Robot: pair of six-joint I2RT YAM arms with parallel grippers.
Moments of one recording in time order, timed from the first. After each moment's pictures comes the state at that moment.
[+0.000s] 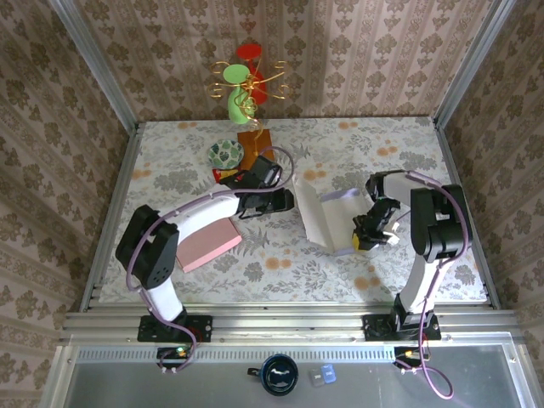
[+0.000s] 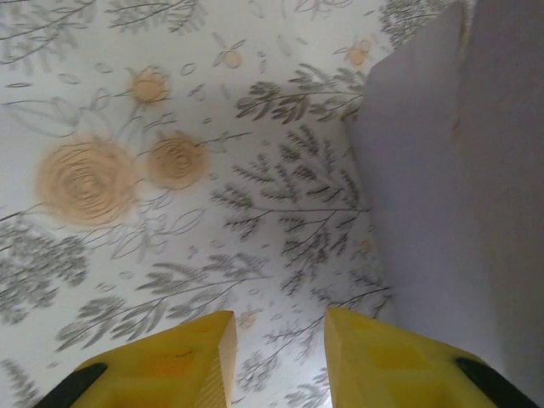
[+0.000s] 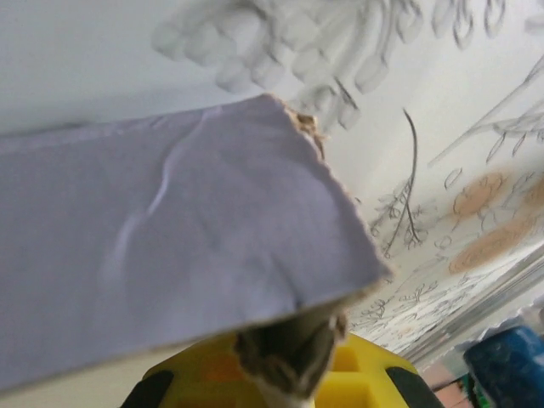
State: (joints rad) left arm -0.75 1.74 1.24 -0.41 0.21 -0.70; right arm 0.06 1.86 1.09 -1.15 -0.39 1.46
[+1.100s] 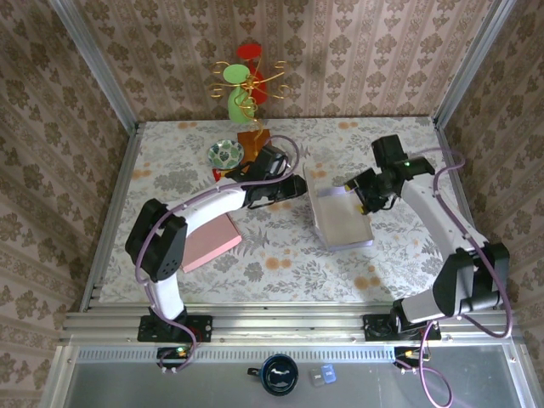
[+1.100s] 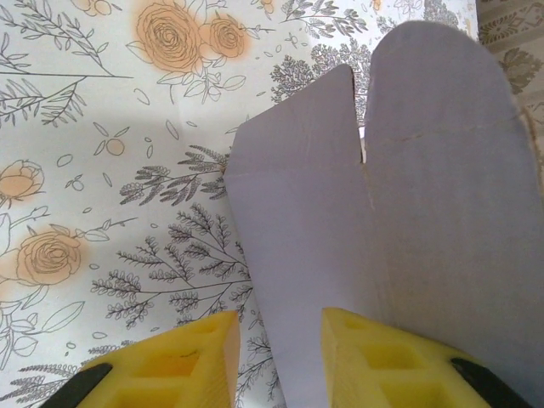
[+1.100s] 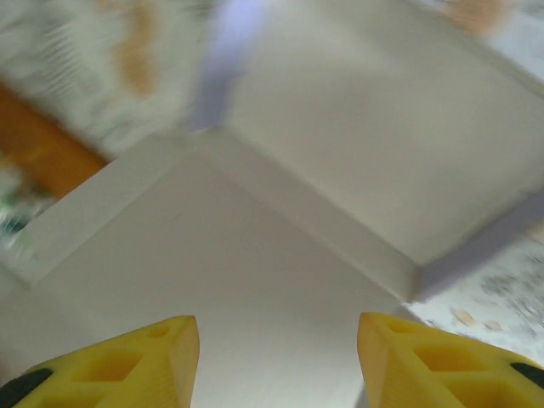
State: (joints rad) left arm -0.75 1.83 1.36 -0.29 0.28 -0.78; right arm 0.22 1.39 1.30 -0.90 -0.28 1.04
